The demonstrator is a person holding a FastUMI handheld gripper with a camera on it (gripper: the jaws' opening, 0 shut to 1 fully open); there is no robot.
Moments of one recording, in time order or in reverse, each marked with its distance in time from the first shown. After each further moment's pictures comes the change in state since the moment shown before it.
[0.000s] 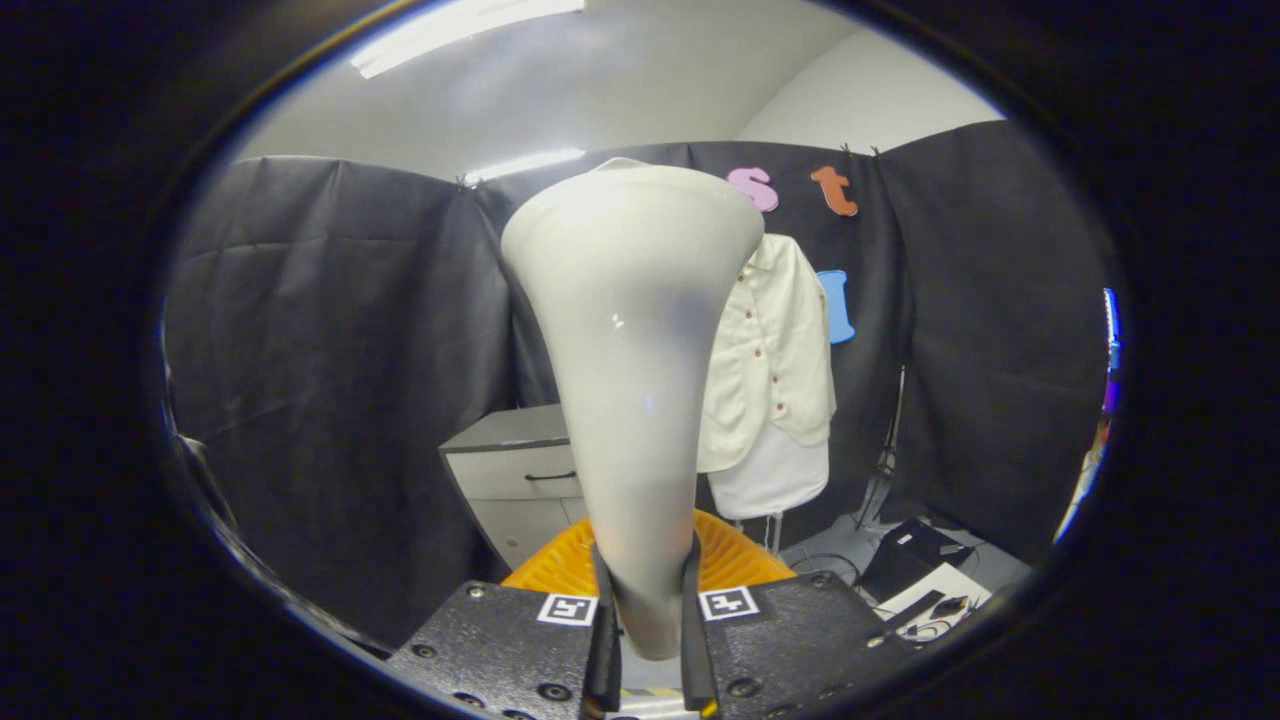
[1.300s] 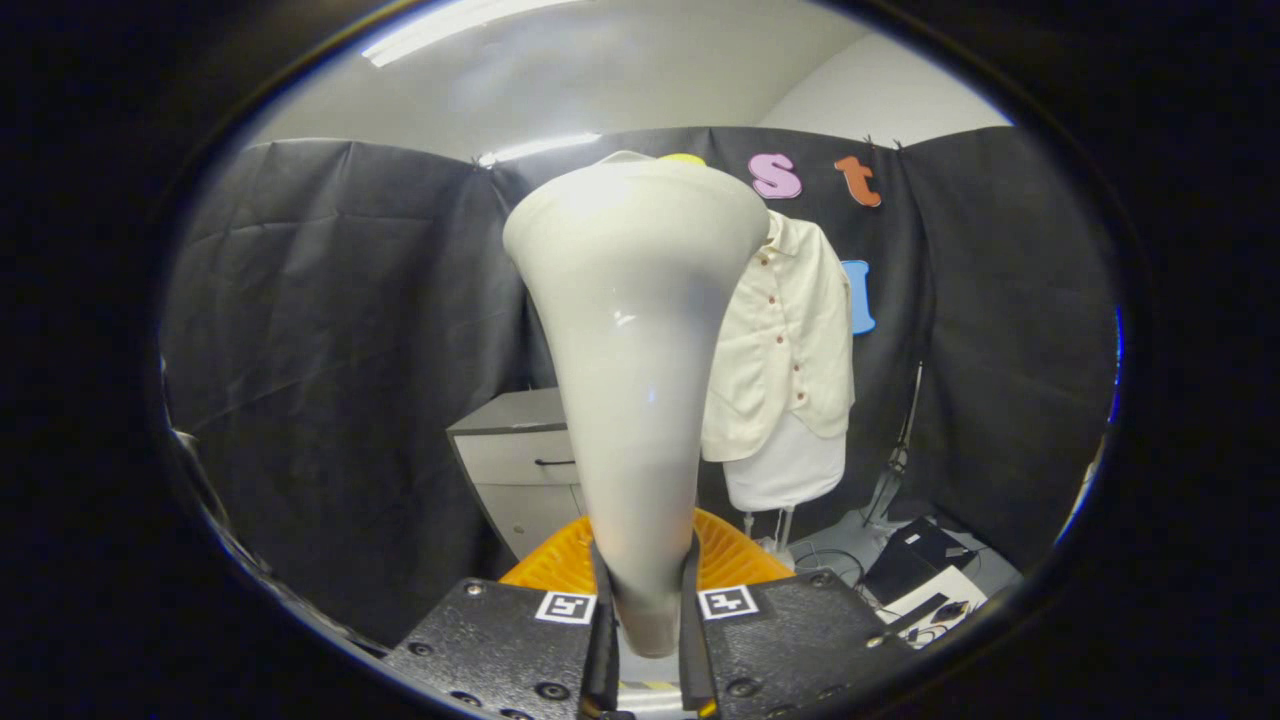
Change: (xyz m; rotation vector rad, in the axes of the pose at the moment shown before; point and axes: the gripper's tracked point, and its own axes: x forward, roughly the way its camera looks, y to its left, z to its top) arm 0.031 0.019 -0.029 -0.036 0.047 0.051
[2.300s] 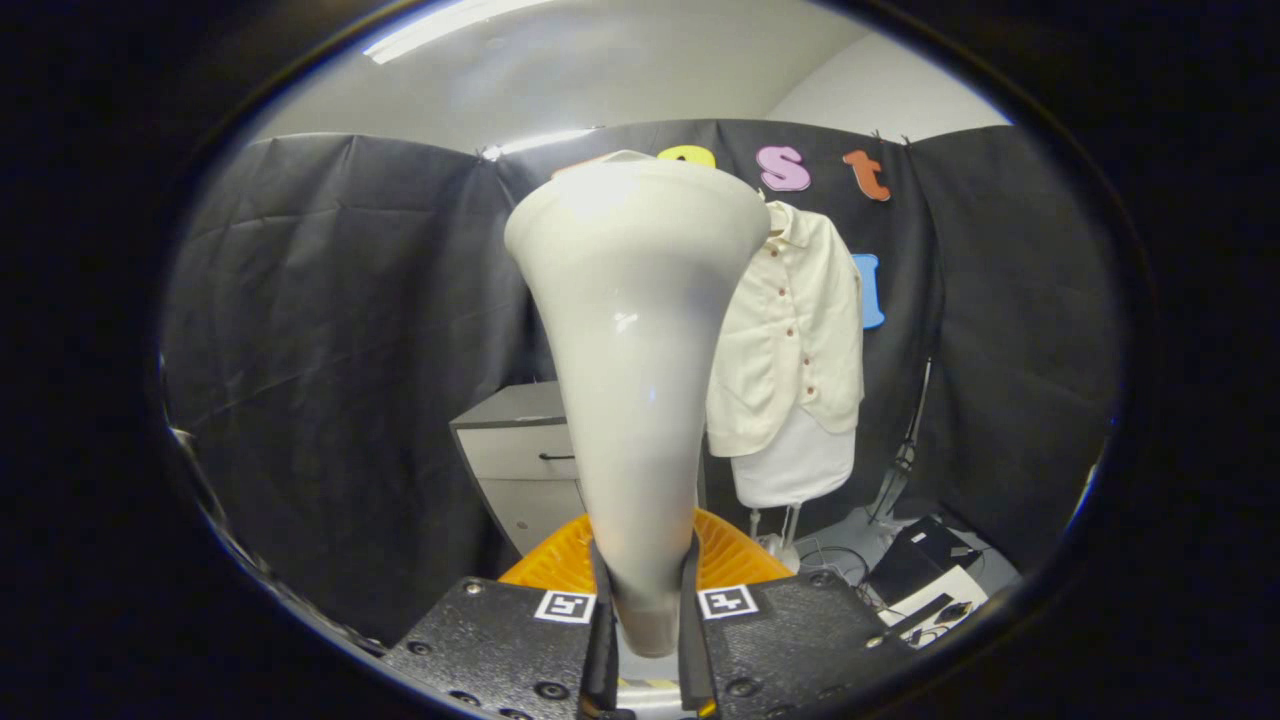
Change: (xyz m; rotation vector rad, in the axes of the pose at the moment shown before) arm 0.009 0.001 -0.008 0.001 0.024 0.009
